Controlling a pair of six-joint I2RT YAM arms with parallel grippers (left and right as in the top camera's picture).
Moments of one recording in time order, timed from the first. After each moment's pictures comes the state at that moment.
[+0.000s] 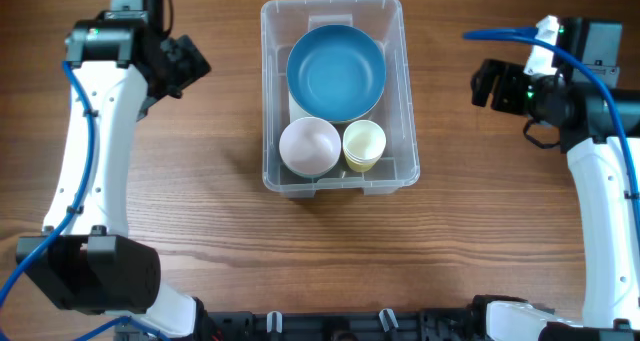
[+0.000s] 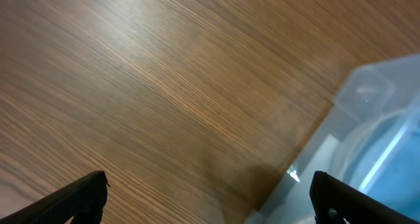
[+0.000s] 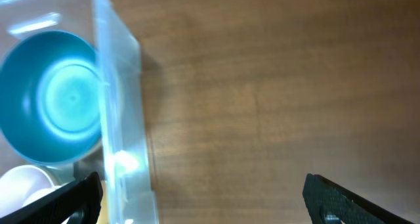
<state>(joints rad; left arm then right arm) -0.02 1.74 1.76 -1.25 -0.13 -0.63 -0.07 1.40 1.42 -0.94 -0.09 0.12</state>
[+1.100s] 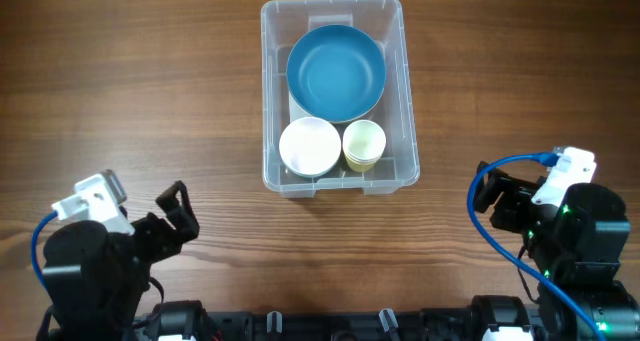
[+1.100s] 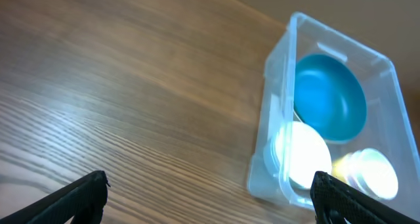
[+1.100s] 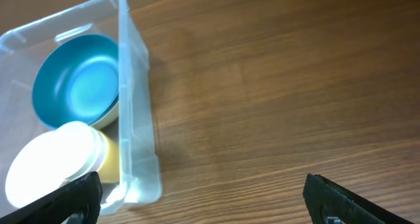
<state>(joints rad) 0.06 0.52 0.99 -1.08 0.02 -0.39 -0.04 0.58 0.86 -0.91 0.00 0.26</state>
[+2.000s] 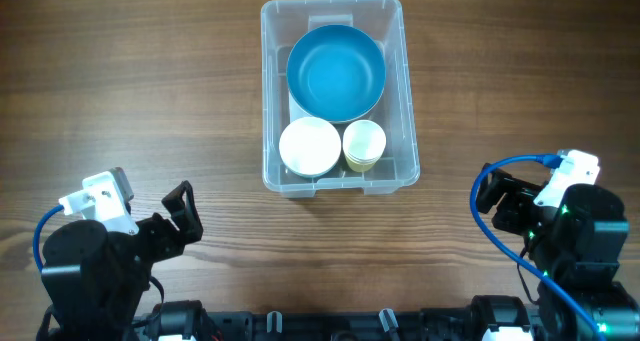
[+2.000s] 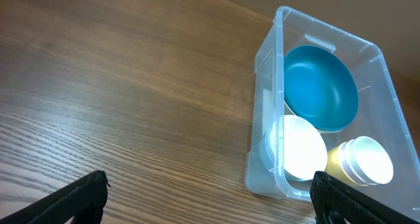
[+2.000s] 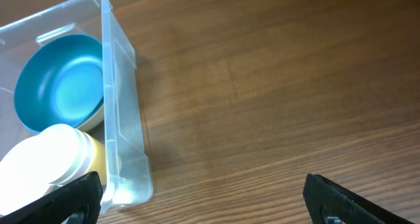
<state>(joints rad) 0.06 0.52 0.99 -1.07 0.06 -0.33 -0.04 0.58 0.86 -0.93 0.03 0.27</state>
